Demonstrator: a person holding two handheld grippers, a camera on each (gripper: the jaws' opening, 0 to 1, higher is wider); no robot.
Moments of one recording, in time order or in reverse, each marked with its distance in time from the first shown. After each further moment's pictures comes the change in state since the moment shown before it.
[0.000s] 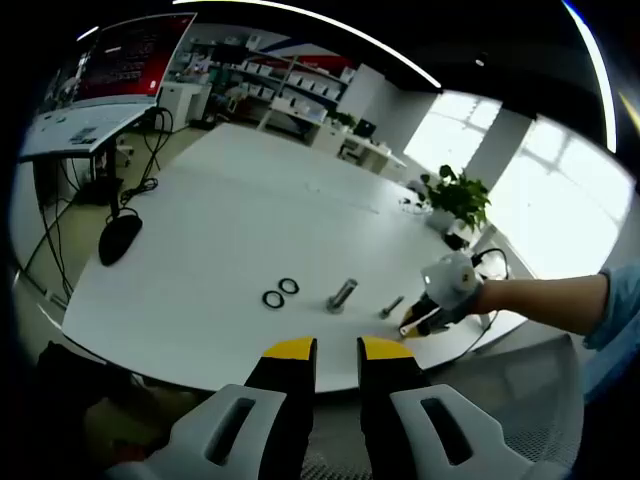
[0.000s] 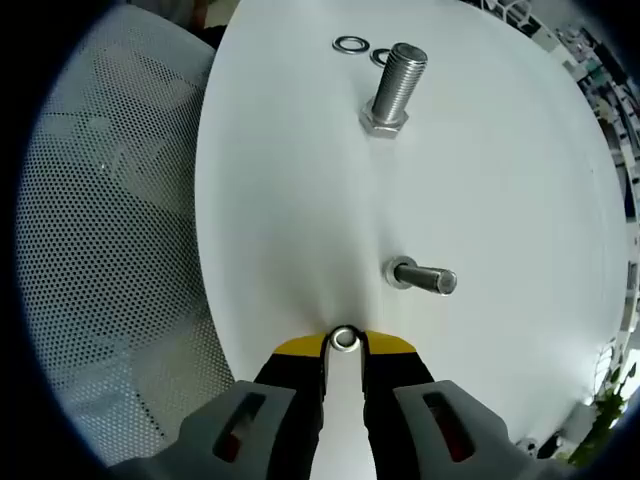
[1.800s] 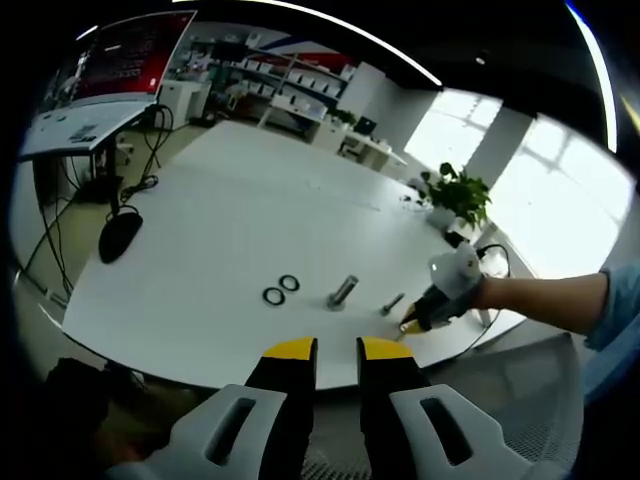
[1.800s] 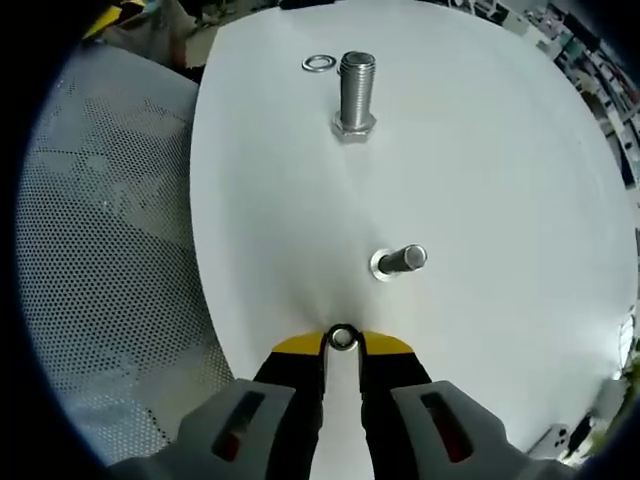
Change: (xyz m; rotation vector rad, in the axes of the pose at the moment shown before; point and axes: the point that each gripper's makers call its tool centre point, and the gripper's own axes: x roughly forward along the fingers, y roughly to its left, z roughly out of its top) left arm 0.000 0.001 -0.003 -0.001 0.014 0.001; right arm 0.000 -0.004 -0.001 0.112 -0.082 0.032
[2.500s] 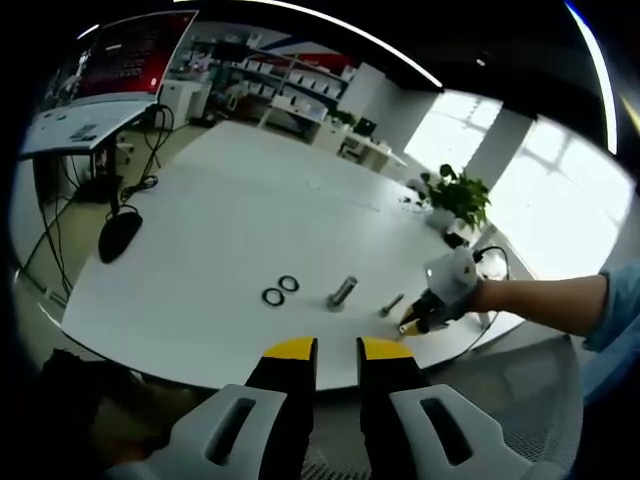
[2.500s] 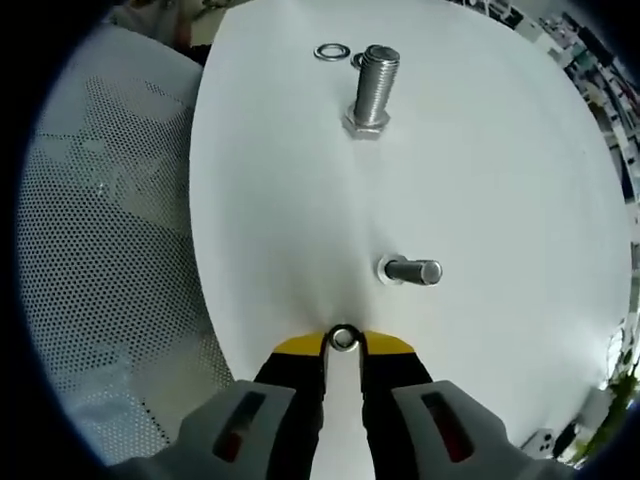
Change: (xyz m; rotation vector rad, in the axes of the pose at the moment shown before) left arm 0.000 0.000 0.001 -0.003 -0.005 -0.003; right arm 0.000 -0.001 0.002 -0.006 0.030 -0.010
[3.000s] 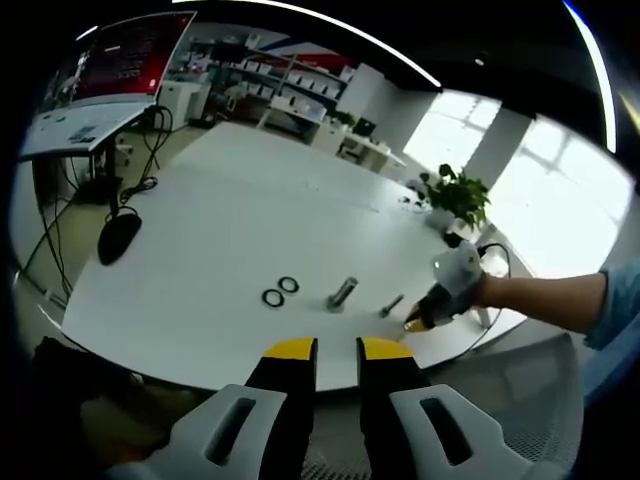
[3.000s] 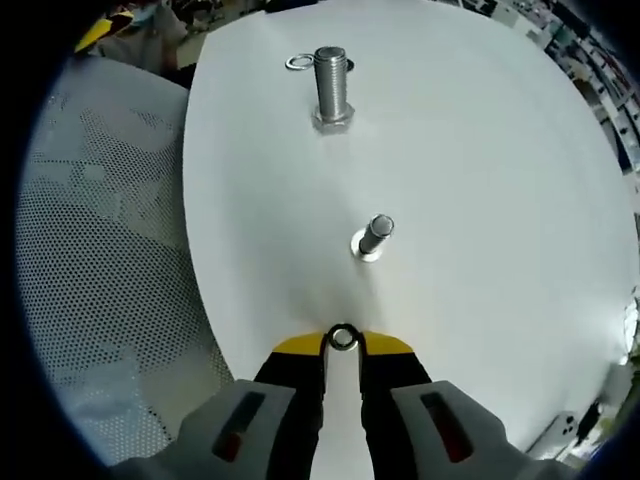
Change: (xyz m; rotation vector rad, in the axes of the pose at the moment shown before) left arm 0.001 0.000 0.000 0.005 -0.001 -0.001; right arm -0.009 -0.009 -0.015 0.074 -0.032 0.020
